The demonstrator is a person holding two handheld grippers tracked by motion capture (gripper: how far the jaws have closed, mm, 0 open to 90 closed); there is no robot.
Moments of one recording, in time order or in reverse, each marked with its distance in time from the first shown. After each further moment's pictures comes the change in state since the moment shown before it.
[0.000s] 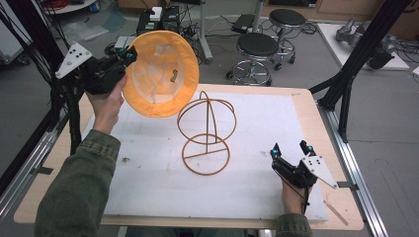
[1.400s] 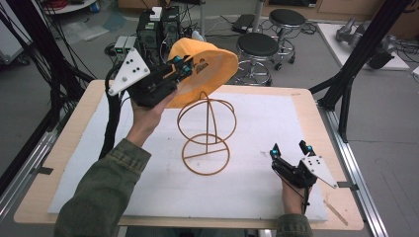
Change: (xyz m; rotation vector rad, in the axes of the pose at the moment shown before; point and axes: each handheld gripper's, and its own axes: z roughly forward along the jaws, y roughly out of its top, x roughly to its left) left arm -0.115 0.006 0.030 -0.040 -0.310 0.162; right arm 0.000 0.000 0.000 -0.001 0.010 0.001
